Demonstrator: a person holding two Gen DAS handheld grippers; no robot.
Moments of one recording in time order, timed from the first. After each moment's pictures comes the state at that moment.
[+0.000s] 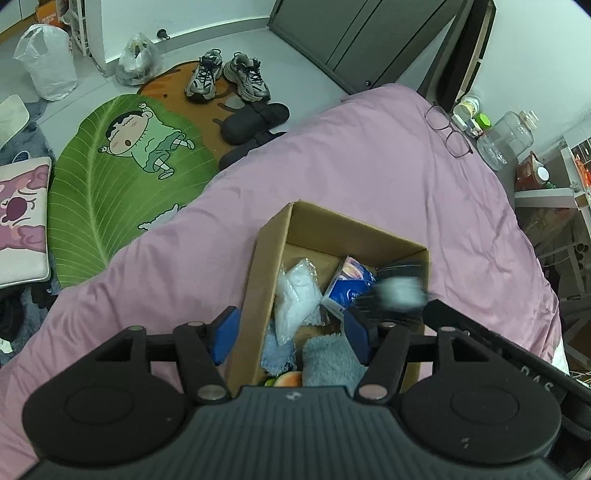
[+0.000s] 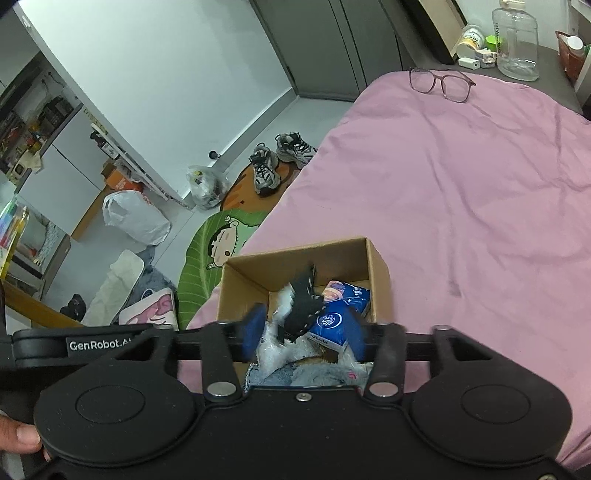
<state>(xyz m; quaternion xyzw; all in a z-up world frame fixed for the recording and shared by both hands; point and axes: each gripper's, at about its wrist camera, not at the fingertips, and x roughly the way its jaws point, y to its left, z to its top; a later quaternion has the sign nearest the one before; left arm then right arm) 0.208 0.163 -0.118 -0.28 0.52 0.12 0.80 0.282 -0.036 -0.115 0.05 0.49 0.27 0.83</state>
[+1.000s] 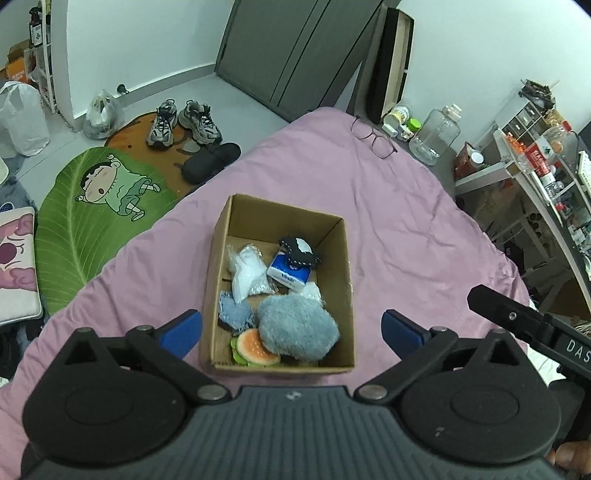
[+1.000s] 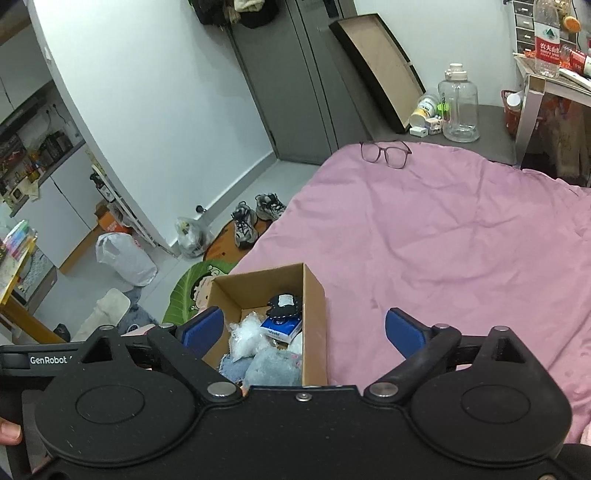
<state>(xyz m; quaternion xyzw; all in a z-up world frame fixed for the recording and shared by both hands) 0.128 0.102 -0.055 -0.23 0.45 0.06 0.86 0.209 -0.126 -0.051 0.05 0.40 0.24 0.89</state>
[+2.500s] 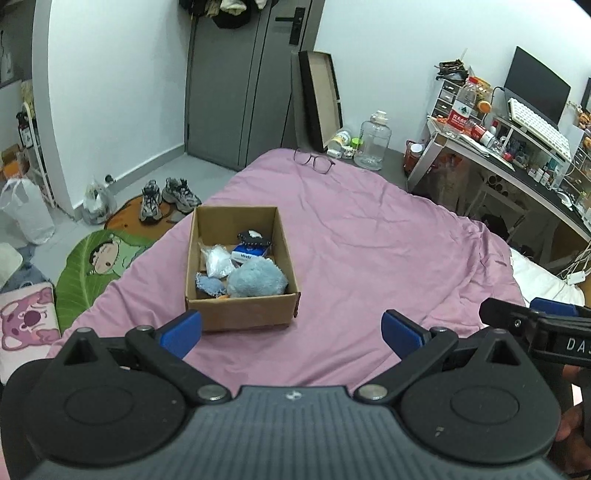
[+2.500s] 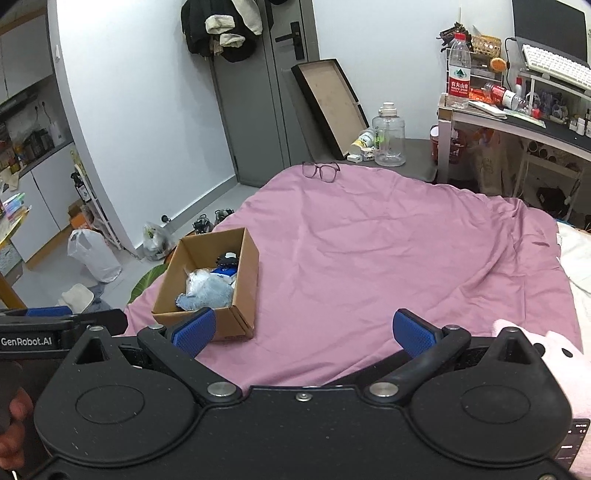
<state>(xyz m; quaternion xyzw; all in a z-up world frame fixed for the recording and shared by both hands) -0.010 -0.026 -0.026 -0.10 0.35 0.05 0.93 0.052 -0.233 -0.039 0.01 0.33 0.17 0.93</state>
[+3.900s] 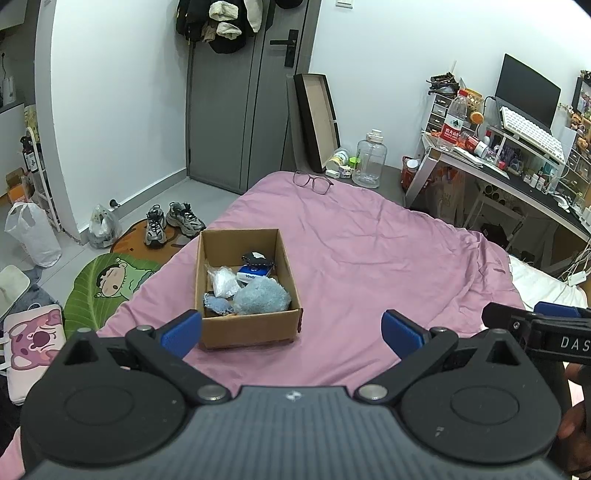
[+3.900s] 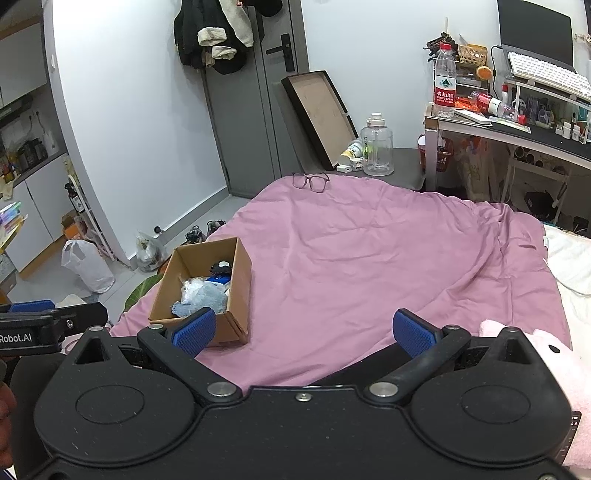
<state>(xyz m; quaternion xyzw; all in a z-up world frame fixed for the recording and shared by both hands) -0.024 -0.028 -0.010 -0.08 0.33 0.05 0.94 0.040 -0.236 -0.032 0.01 0.32 0.15 0.94</state>
